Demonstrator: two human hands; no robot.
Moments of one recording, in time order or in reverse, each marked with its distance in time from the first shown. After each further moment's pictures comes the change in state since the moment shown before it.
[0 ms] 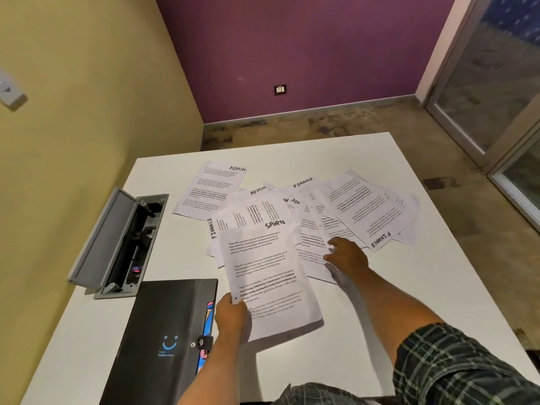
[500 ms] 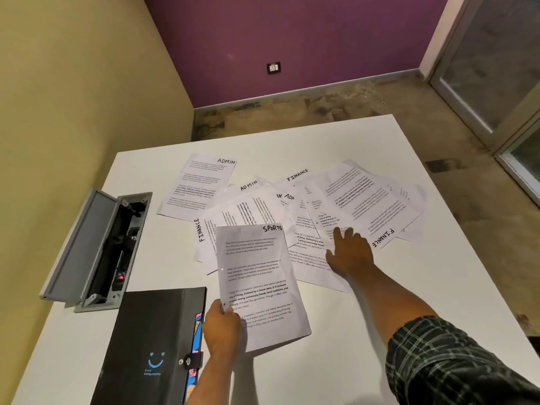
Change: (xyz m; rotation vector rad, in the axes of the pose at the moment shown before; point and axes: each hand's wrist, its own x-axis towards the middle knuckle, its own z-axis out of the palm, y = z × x) left_hand 0.008 0.010 0.016 0.218 0.135 0.046; right_hand 0.056 0.028 0.011 -0.724 0.061 -0.181
